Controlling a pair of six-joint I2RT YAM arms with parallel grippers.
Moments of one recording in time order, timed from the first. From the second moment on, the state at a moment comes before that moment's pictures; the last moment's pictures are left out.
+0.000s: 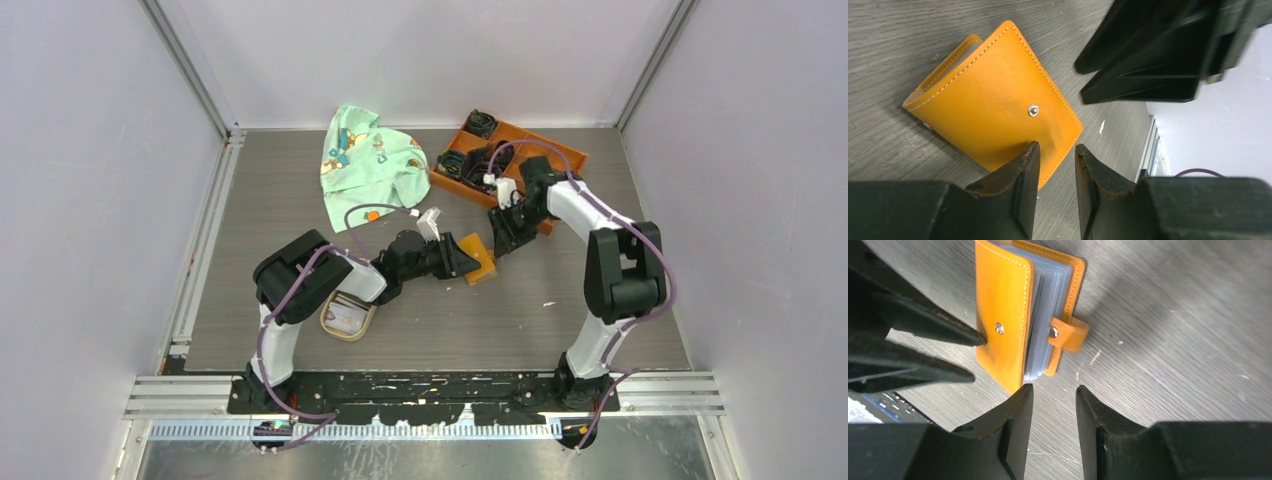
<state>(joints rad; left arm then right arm) -0.84 2.03 0.86 0.93 0.25 -0.93 0.17 1.82 1.27 -0.85 -0.45 -0.33</state>
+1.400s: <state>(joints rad) -0.79 2.00 0.94 0.73 0.31 -0.75 0.21 1.87 1.21 -0.83 -0.63 -1.59</state>
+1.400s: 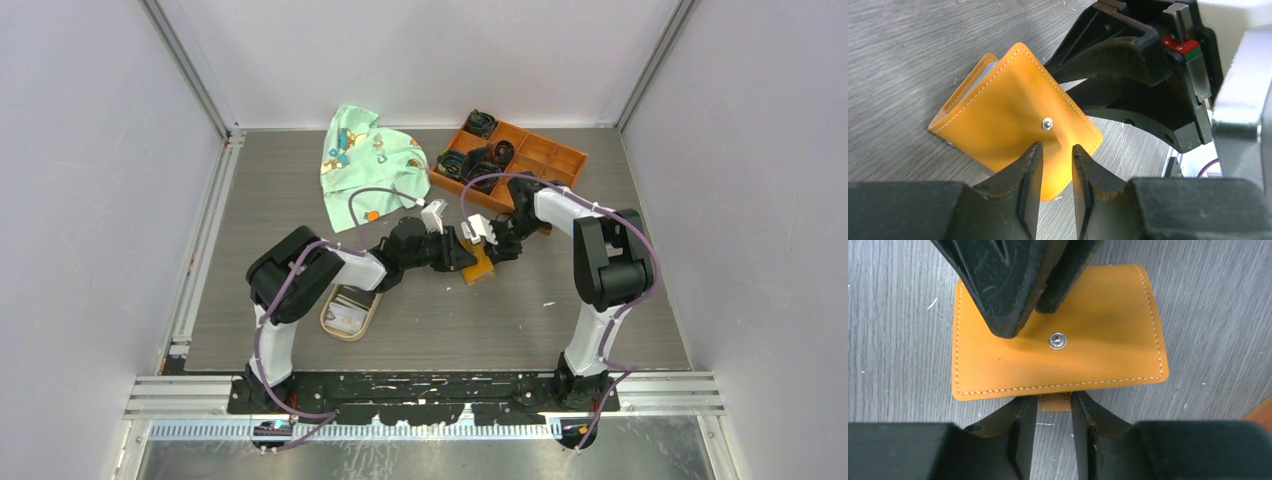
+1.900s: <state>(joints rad) -0.78 2.05 1.02 0.69 0.33 -0.71 0.21 1.86 1.20 -0.79 -0.63 -1.51</state>
